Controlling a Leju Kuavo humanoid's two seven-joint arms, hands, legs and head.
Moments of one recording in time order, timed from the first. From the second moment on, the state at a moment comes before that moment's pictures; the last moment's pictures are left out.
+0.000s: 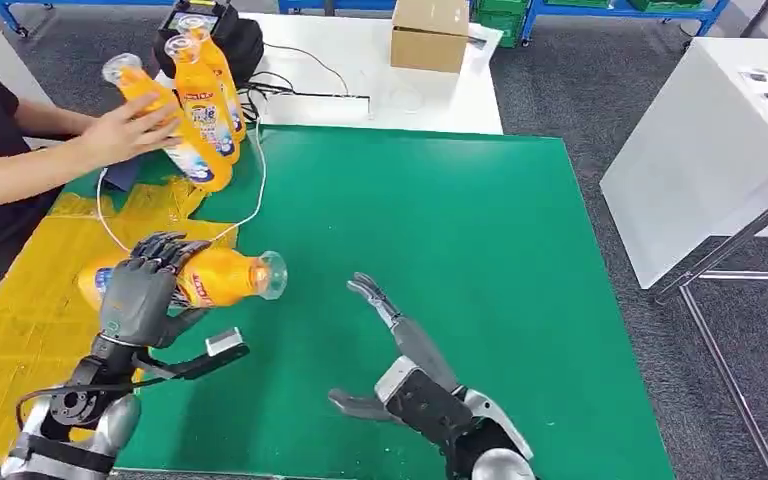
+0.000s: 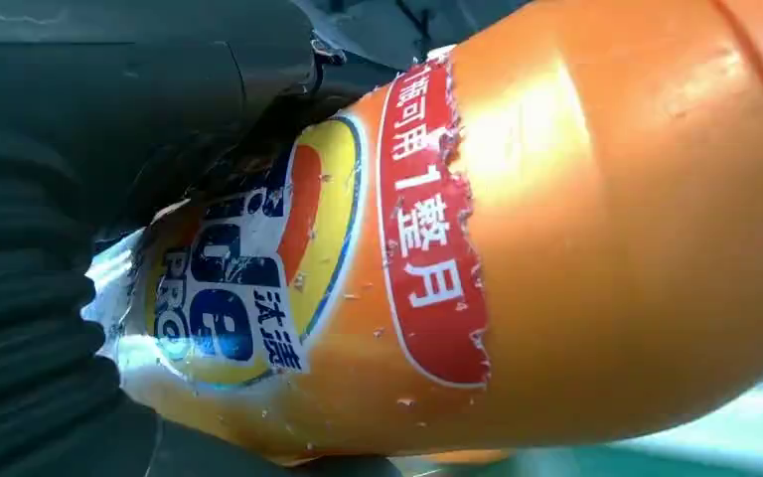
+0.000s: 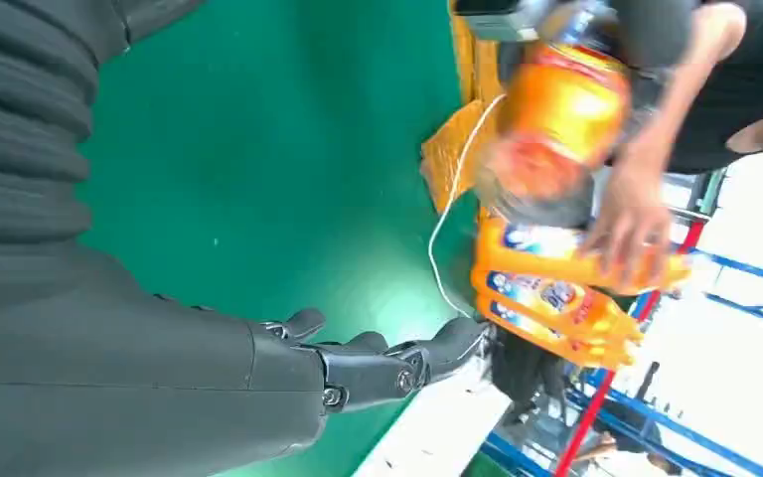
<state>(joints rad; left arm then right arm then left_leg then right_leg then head) -0.23 0.20 -0.22 -1.35 -1.43 0.34 -0.17 0.06 -0.07 0.53 -1.73 0.39 0.02 -0.07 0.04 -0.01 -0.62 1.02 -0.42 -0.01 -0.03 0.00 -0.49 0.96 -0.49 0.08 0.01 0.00</state>
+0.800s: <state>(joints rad) -0.26 0.26 -0.15 -1.15 -1.09 0.28 -0.35 0.07 -0.13 0.51 -1.78 0.44 0.01 -0.11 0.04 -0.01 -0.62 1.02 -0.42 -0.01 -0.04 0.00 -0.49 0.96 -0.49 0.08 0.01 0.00</state>
